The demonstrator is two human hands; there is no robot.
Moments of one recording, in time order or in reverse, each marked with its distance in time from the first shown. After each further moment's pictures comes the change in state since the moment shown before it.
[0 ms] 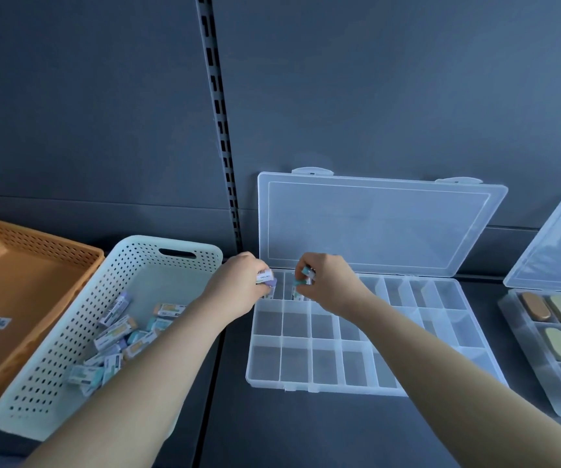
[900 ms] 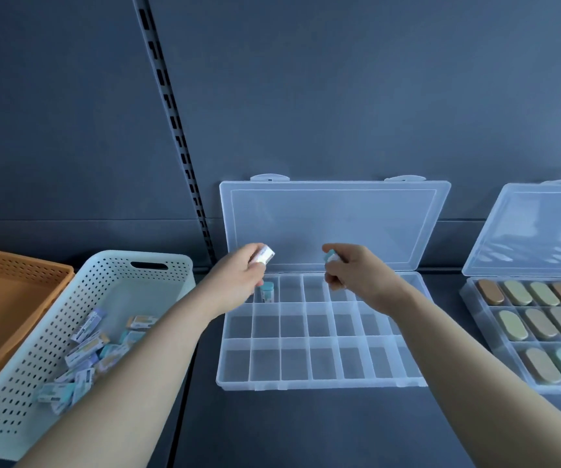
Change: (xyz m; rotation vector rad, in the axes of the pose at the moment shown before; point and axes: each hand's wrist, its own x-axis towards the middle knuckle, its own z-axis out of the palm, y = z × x) left_hand -0.006 0.058 -0.016 -0.494 -0.123 -0.085; right_hand -0.047 0.034 -0.069 0.592 0.031 0.276
